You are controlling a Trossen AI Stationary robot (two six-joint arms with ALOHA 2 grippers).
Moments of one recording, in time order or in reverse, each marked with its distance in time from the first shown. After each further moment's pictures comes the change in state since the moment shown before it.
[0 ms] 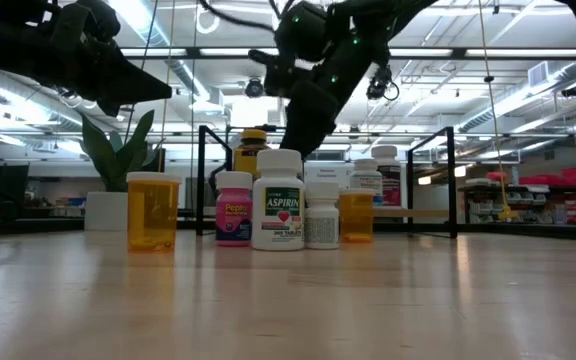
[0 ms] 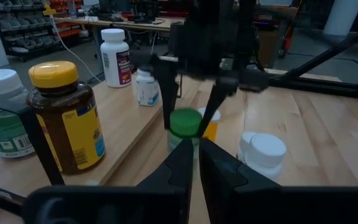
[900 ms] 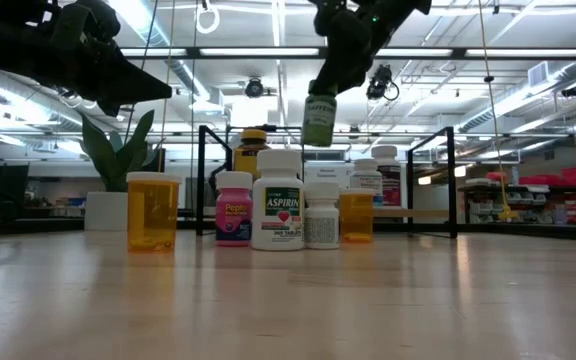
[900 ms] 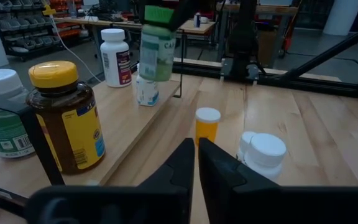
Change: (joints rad) left arm 0.000 0.000 0.000 0.000 0.000 0.000; right arm -0.127 -0.327 0.000 -0.160 0.027 0.010
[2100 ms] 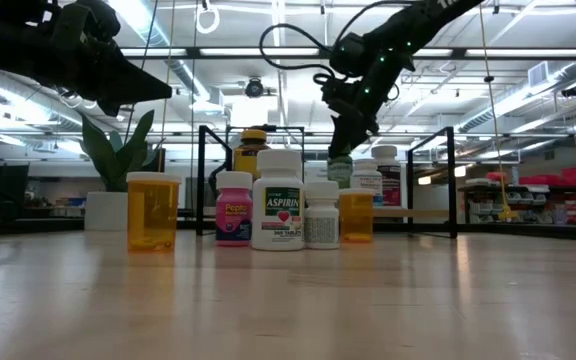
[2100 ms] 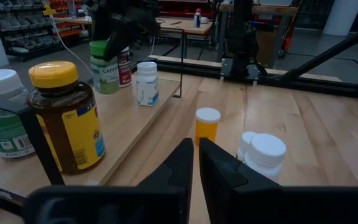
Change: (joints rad) left arm 0.000 0.000 0.000 0.000 0.000 0.000; right arm -0.309 0.160 0.000 0.028 0.025 -0.046
